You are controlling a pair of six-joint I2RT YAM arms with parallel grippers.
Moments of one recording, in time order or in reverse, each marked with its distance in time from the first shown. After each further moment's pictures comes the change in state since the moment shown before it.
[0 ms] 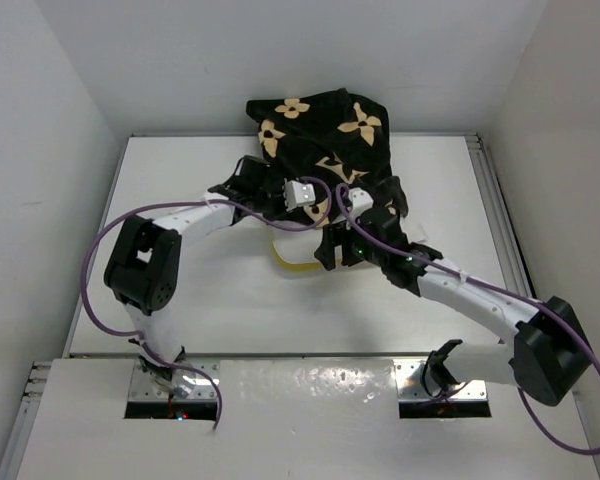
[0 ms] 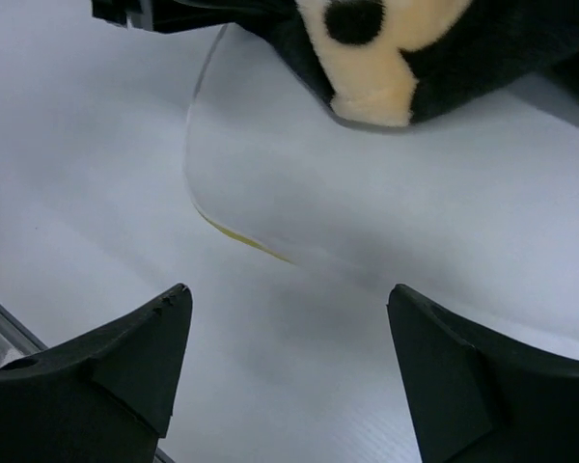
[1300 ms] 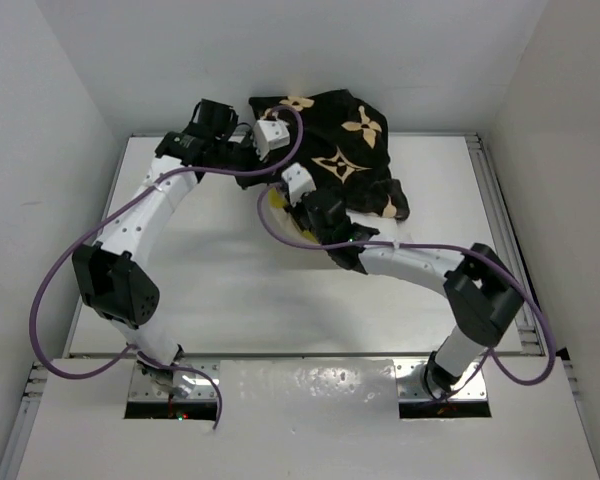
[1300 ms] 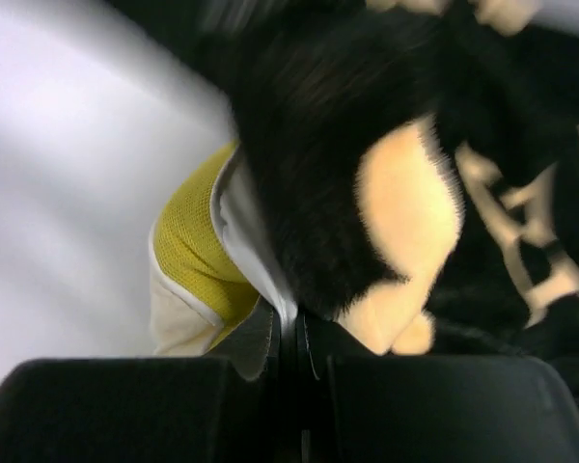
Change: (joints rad) left arm 0.111 -0.133 0.460 -0.644 0.131 -0.206; right arm 0.169 0.463 0.321 0.339 0.365 -0.521
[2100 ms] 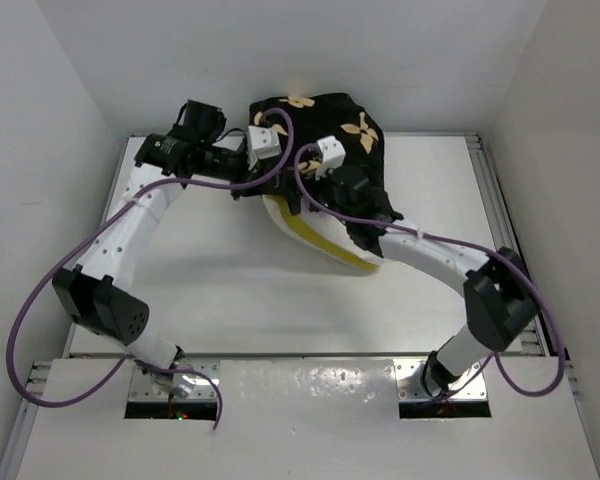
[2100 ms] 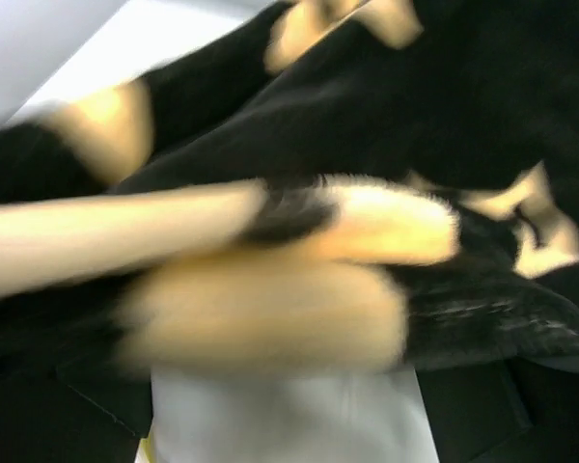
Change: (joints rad) left arm -0.009 -0.098 0.071 -0.194 0.252 0.106; right arm -0.142 -0.068 0.089 -0.031 -0.156 0.334
